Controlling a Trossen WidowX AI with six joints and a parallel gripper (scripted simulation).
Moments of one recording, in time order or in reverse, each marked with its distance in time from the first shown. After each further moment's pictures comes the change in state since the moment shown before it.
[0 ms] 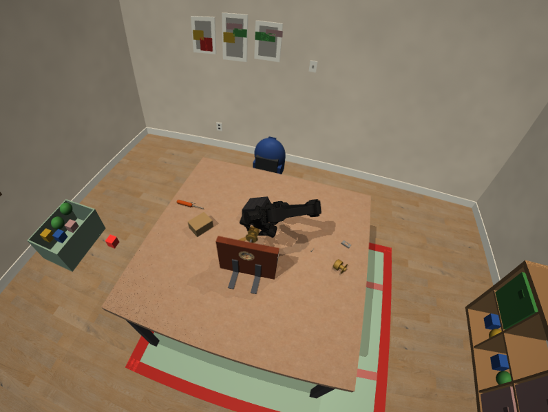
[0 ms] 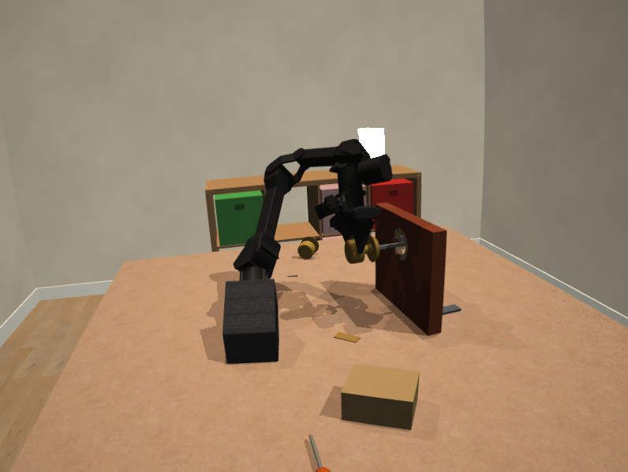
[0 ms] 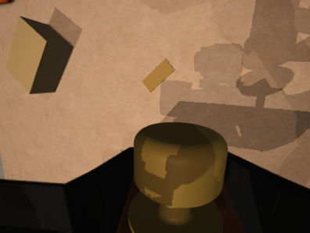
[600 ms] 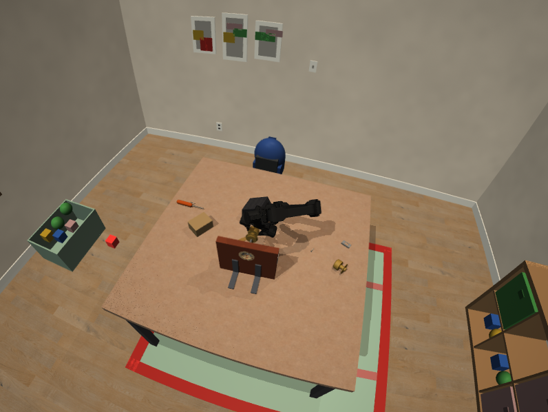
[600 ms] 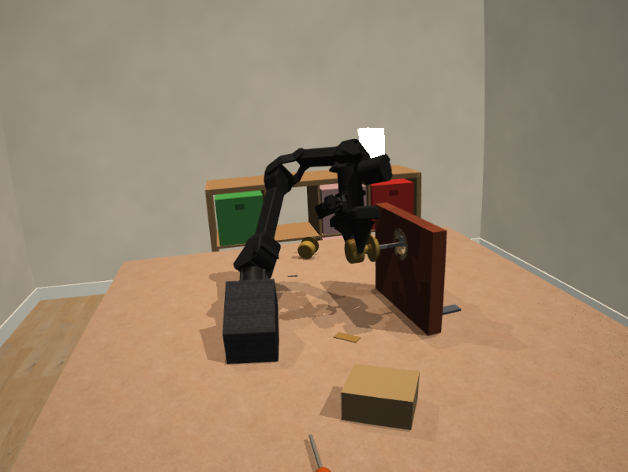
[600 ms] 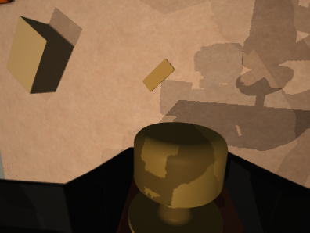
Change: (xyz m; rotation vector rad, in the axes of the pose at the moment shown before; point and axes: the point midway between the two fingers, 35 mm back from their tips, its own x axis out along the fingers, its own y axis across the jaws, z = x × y) arm 0.000 0.000 0.000 0.000 0.002 0.000
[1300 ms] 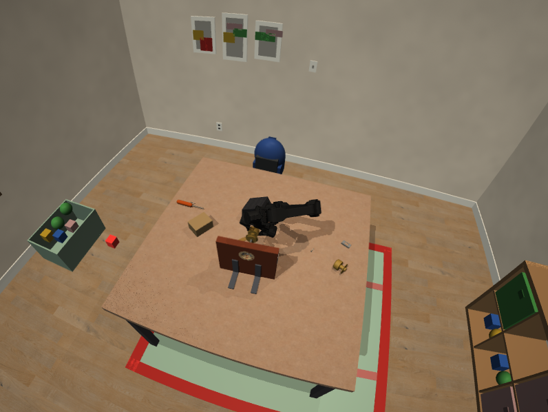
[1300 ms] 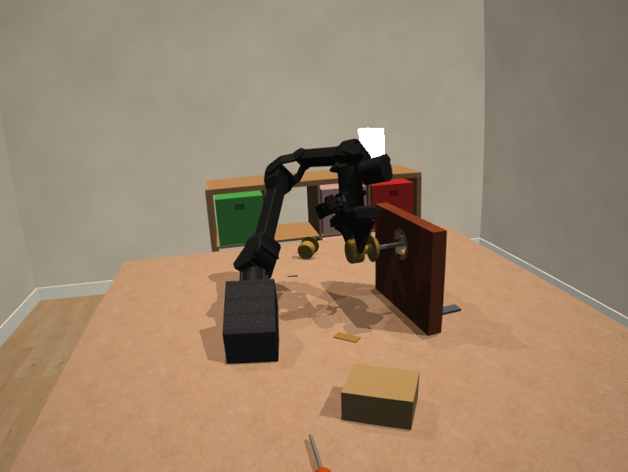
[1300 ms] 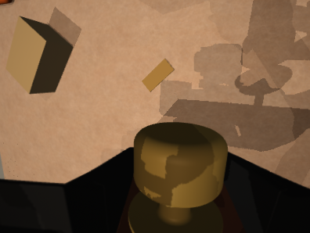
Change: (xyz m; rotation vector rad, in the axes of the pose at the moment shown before) arm 0.000 0.000 -0.001 0.001 -0.003 -0.002
